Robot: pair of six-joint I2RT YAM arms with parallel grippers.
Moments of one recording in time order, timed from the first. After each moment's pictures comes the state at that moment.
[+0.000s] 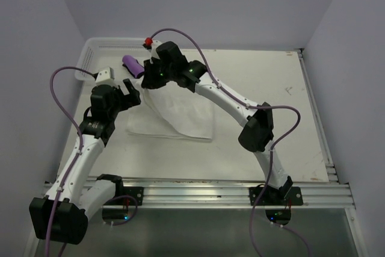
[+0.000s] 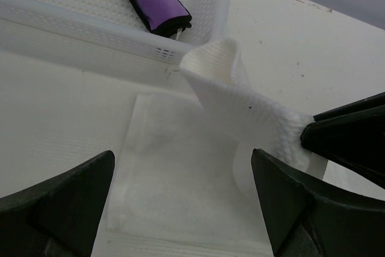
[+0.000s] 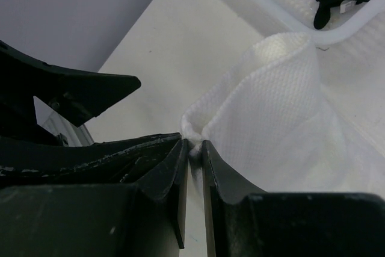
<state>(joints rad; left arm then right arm) -0.13 0.95 0.77 -0.23 -0.11 -0.38 0.86 2.20 2.29 -0.61 -0.19 0.40</state>
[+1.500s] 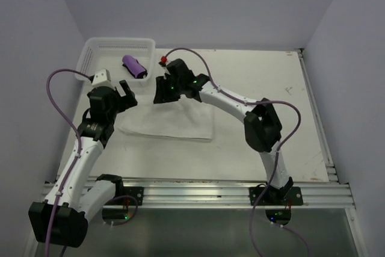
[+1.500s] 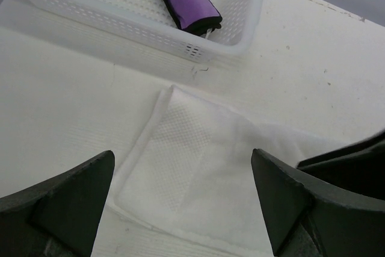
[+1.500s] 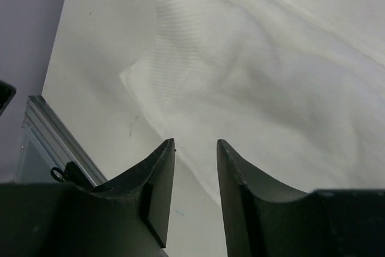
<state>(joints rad) -0.12 0.91 0.77 -0.29 -0.21 -0.39 0.83 2.17 1.91 -0.43 -0.24 0.55</state>
